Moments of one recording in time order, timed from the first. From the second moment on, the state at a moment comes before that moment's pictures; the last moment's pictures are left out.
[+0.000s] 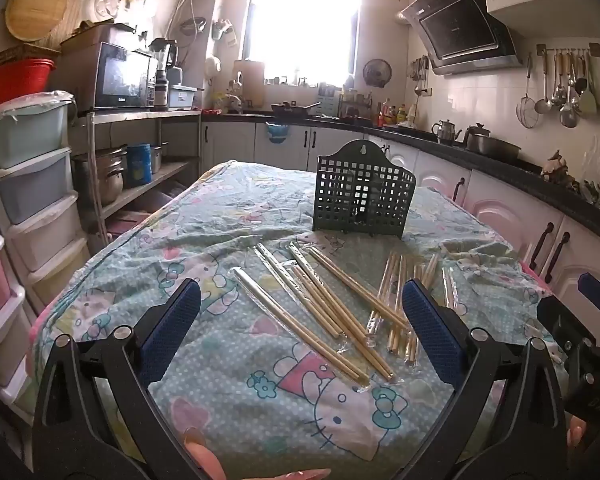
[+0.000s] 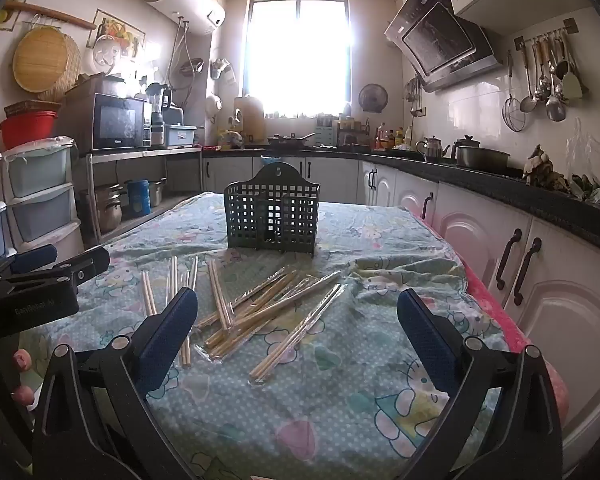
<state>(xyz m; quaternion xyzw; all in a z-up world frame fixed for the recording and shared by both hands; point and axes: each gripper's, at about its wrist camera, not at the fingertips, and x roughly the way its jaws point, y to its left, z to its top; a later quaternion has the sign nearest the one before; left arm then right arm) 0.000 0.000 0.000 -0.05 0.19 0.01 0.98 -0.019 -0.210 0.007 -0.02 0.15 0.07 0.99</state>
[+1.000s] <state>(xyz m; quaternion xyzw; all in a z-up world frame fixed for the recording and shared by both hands) -0.001 0.006 -0.003 -0.04 0.19 0.01 0.98 -0.019 -0.208 0.013 -0.02 0.15 0.07 0.99</state>
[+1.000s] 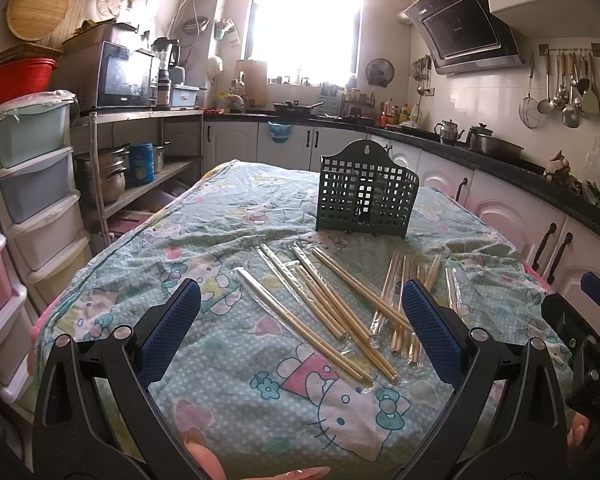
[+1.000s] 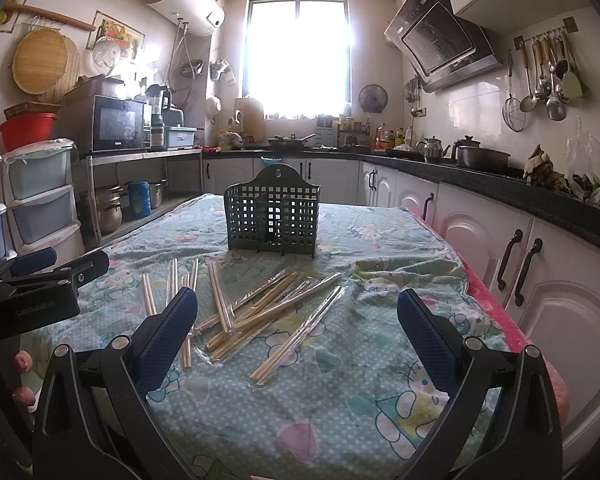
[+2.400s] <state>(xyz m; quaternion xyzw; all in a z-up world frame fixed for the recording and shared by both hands) 0.002 0.003 0.004 -0.05 0.19 0.01 0.98 -0.017 -0.210 0.004 -0.02 0.16 0.08 0.98</state>
